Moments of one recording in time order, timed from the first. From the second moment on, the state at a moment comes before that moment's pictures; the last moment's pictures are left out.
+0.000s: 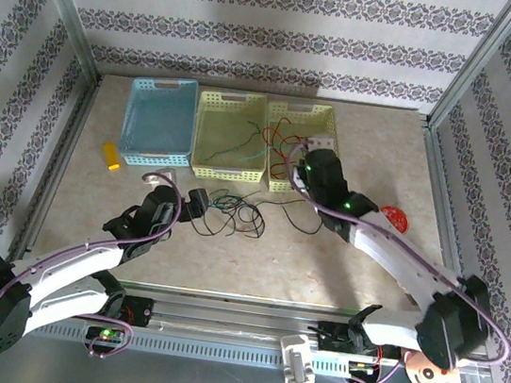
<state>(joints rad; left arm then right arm) -0.57 0.97 0.42 -0.05 -0.35 -0.76 0.62 1.36 1.02 -0.21 0.35 0.26</state>
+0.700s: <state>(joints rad) -0.57 1.00 0.47 -0.14 -0.34 -0.72 0.54 1.82 1.42 -0.25 0.07 0.41</state>
